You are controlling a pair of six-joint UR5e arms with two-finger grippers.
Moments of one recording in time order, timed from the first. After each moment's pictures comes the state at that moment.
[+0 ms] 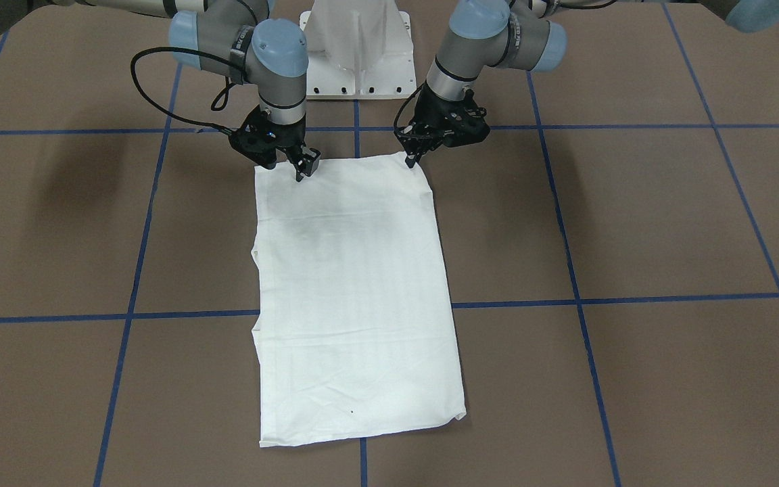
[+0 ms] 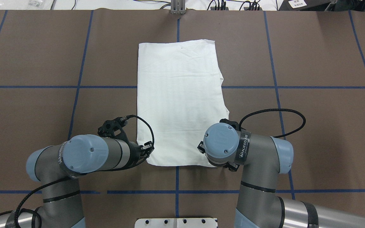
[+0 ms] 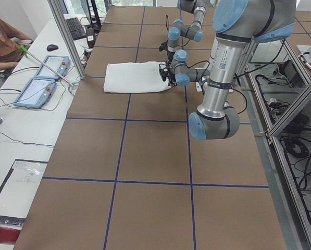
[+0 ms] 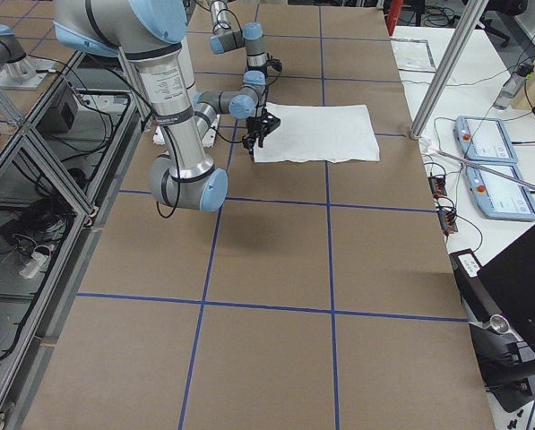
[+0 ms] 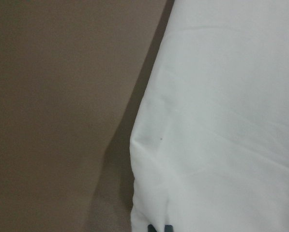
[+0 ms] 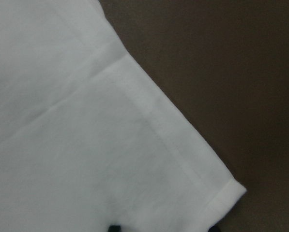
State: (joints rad) left arm -0.32 -1.97 -1.84 -1.98 -1.67 -1.82; right arm 0.32 -1.05 1.78 -1.69 1.76 1.90
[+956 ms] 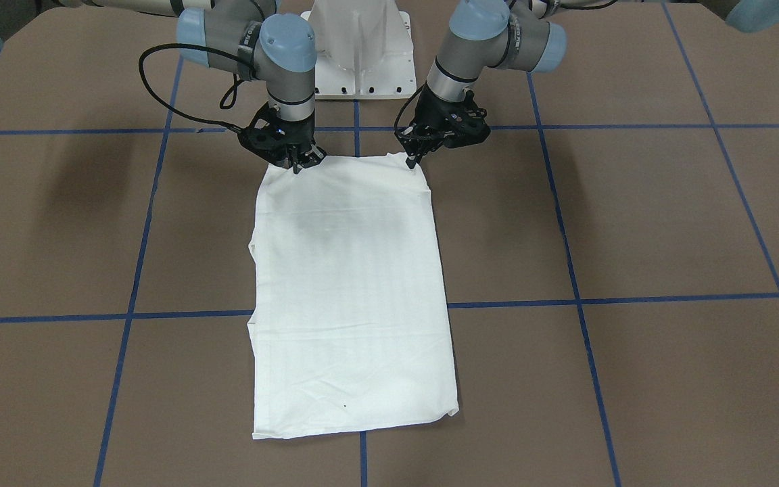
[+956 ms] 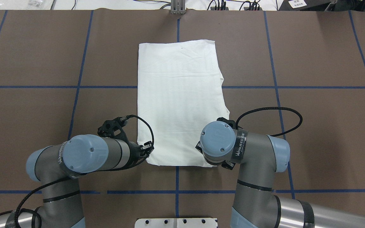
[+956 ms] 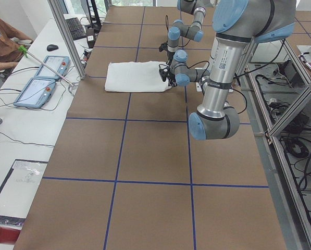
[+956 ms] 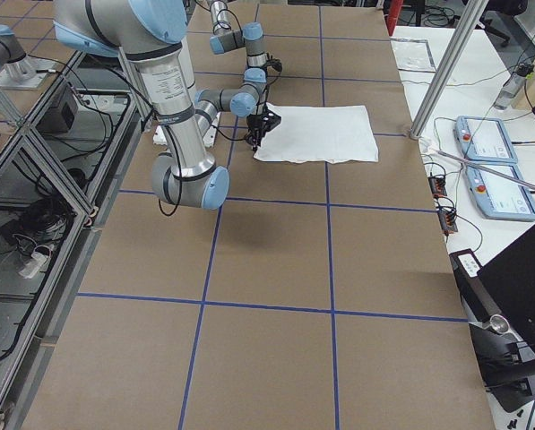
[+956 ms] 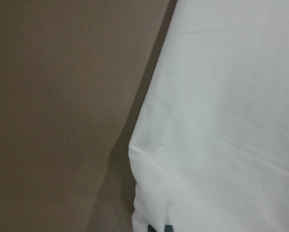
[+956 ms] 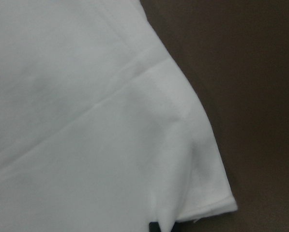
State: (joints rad) left arm -0.32 -1.97 -1.84 -1.98 -1.67 -1.82; right arm 0.32 -1.02 1.78 -1.68 1.76 1.90
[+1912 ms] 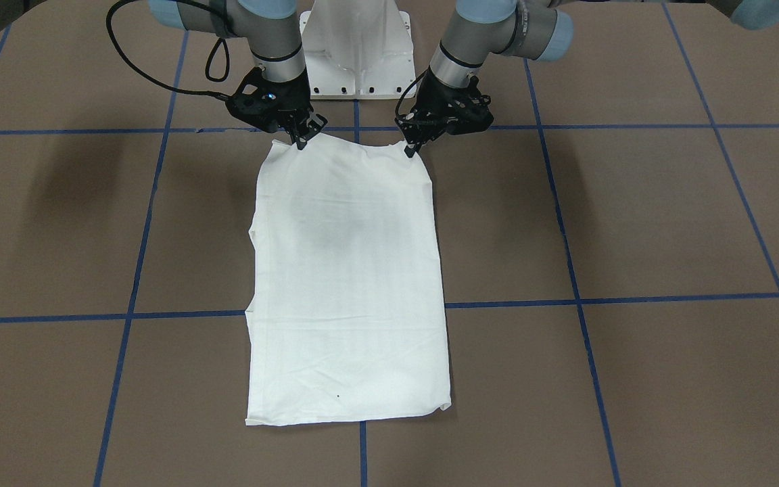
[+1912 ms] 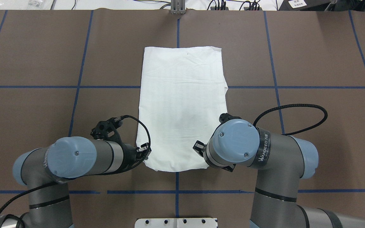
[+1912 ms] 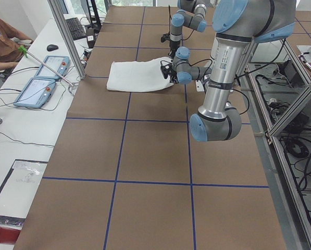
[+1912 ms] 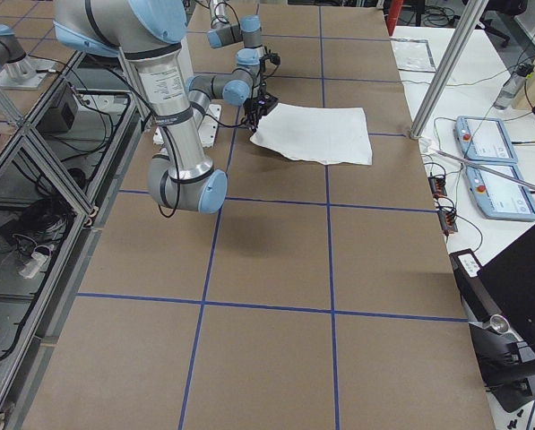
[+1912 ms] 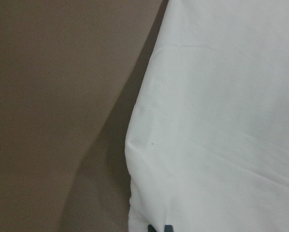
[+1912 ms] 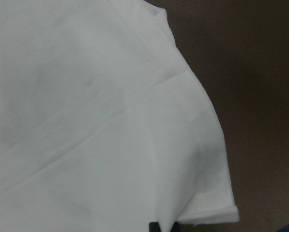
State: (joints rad) left arm -0.31 -1.92 -1.96 -1.97 -1.67 -1.83; right arm 0.32 -1.07 1.99 -1.69 1.76 1.90
